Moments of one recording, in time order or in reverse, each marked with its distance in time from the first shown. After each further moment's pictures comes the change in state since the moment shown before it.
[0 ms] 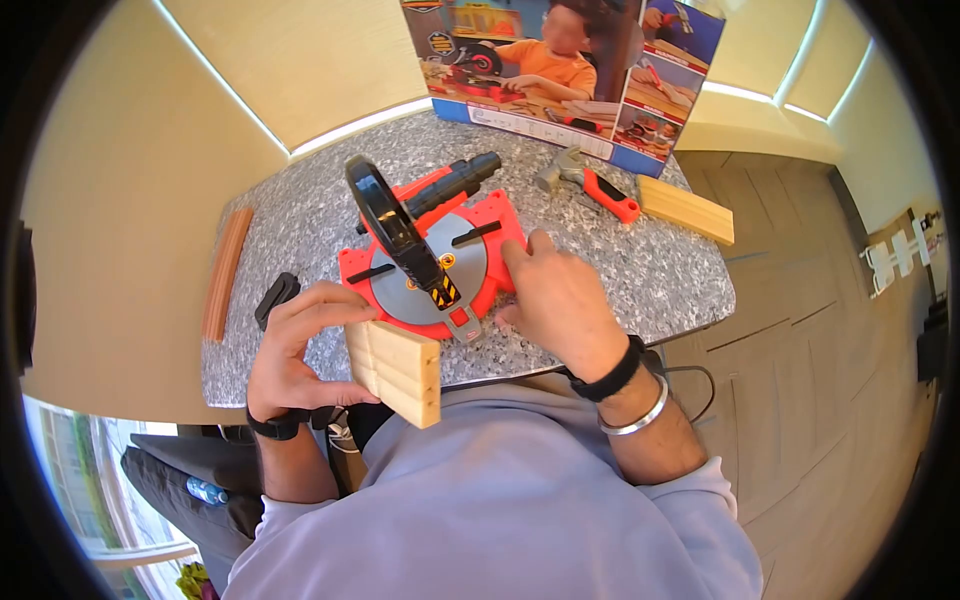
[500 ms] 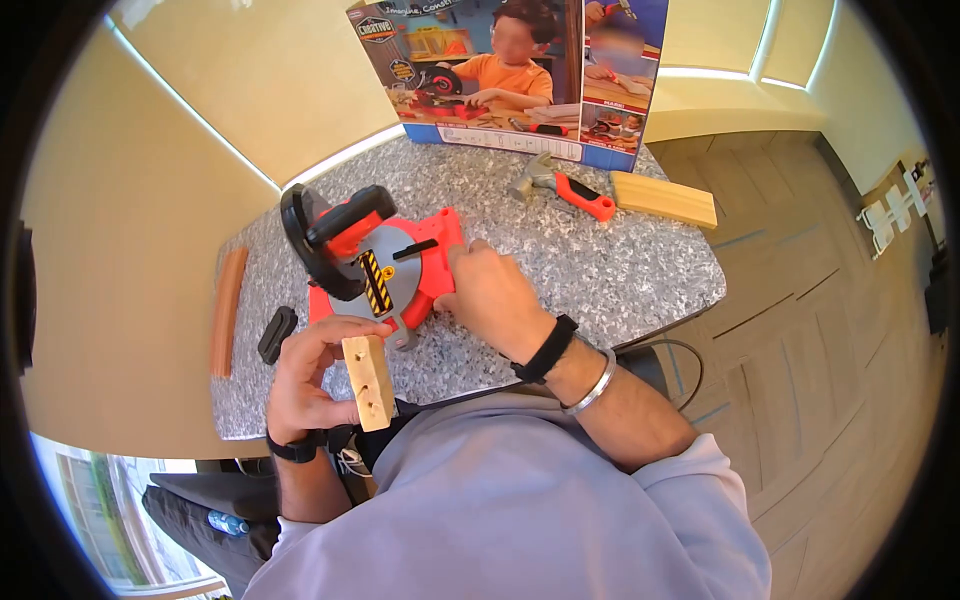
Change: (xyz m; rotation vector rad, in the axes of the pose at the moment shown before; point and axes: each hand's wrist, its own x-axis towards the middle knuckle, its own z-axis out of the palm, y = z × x) left_hand 0.000 -0.013 0.028 -0.293 0.003 -0.076; right_hand 0.037 -0.011 0.042 0.262 0.107 0.042
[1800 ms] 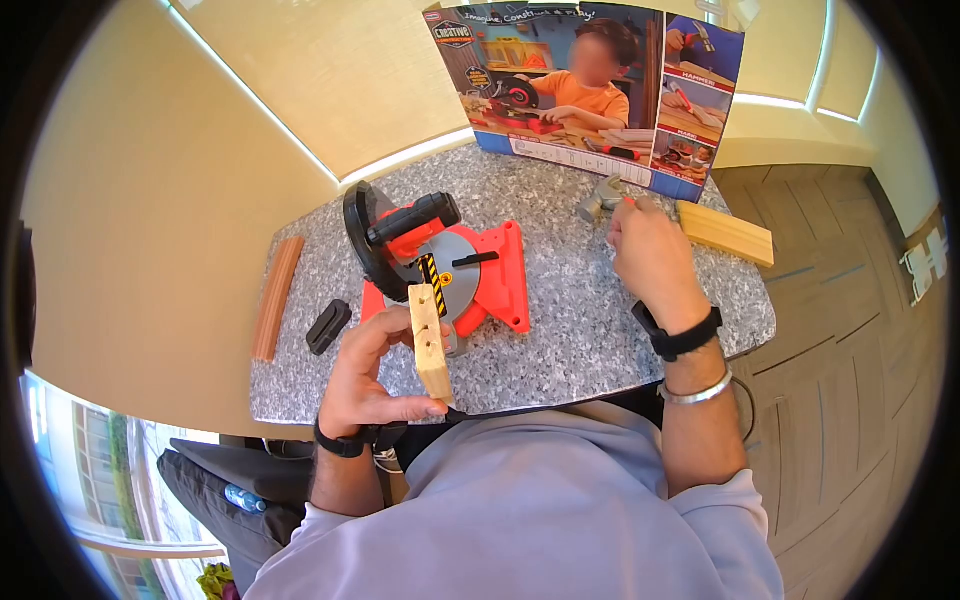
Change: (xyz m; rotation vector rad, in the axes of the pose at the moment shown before) left_hand 0.003 0.002 0.003 0.096 0.090 -0.024; right_hand 0.013 0.081 -0.068 -0.313 0.213 0.136
